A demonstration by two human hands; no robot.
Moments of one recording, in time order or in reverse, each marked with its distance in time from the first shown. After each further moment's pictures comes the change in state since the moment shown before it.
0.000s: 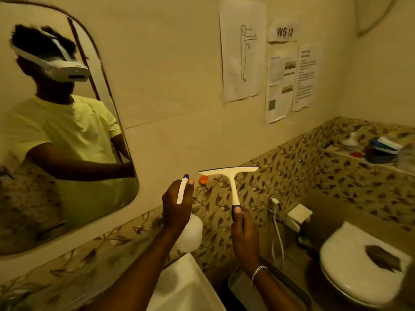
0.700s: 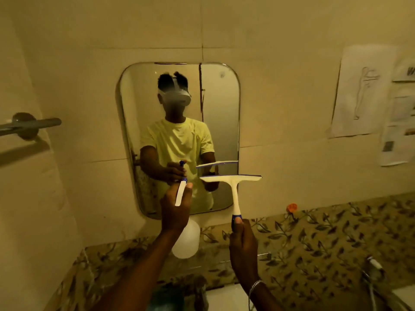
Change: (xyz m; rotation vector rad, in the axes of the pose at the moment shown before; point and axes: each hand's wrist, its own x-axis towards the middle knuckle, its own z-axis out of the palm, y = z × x) left_hand 0.019 0.001 -0.263 0.197 0.373 0.015; right_hand -0.110 -0.092 0.179 0.162 -0.323 -0.171
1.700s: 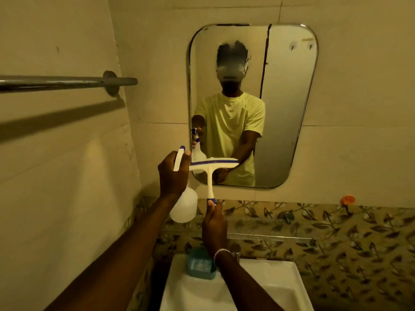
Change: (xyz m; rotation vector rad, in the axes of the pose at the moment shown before) left_hand 0.016 -0.024 -0.134 0.187 0.210 0.007; right_hand -0.089 0.018 0.163 -0.173 -0.297 0.009
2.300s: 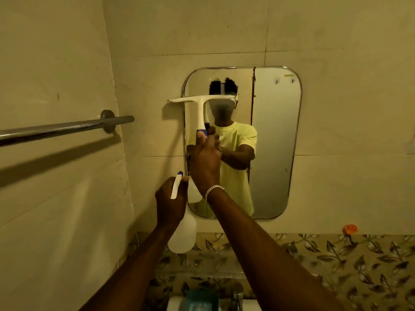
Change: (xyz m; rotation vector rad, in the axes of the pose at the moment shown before) left_hand 0.019 0.005 0.006 -0.008 0.000 0.146; right_hand 0.135 -0.241 -0.039 0.228 0.109 -0.280
